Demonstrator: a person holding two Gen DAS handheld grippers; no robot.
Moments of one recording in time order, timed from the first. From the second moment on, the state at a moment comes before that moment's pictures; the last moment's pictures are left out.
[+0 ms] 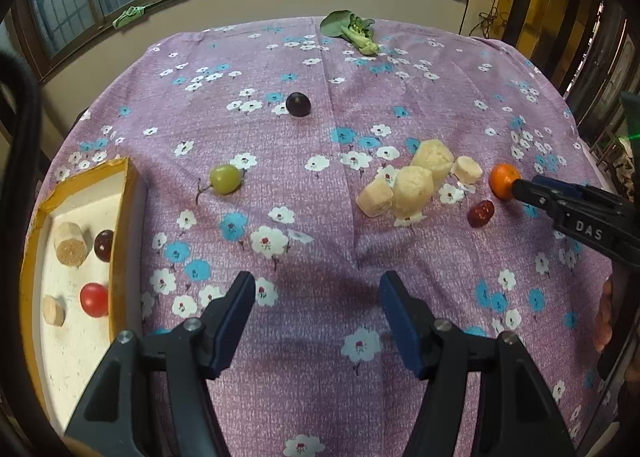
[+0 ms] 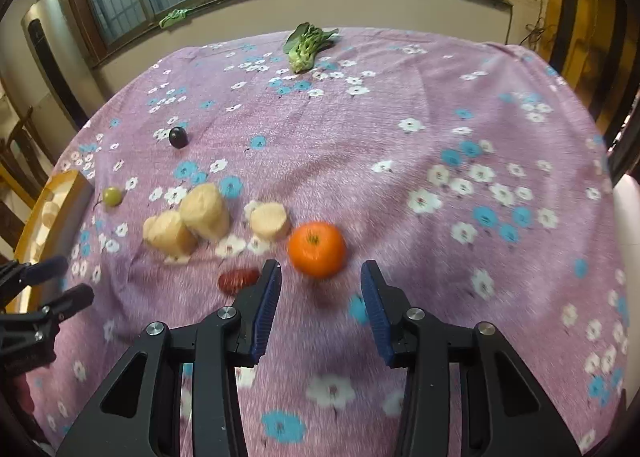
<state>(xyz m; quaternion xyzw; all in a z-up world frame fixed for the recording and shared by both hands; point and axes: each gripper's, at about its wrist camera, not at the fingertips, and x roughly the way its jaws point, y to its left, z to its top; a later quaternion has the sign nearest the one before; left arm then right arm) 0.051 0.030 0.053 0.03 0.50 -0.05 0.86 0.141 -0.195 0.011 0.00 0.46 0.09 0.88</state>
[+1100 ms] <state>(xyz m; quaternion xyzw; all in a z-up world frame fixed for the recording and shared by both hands) 0.107 -0.021 0.027 0.13 0.47 -0.12 0.87 0.143 -0.201 0.000 0.02 0.47 0.13 0.88</state>
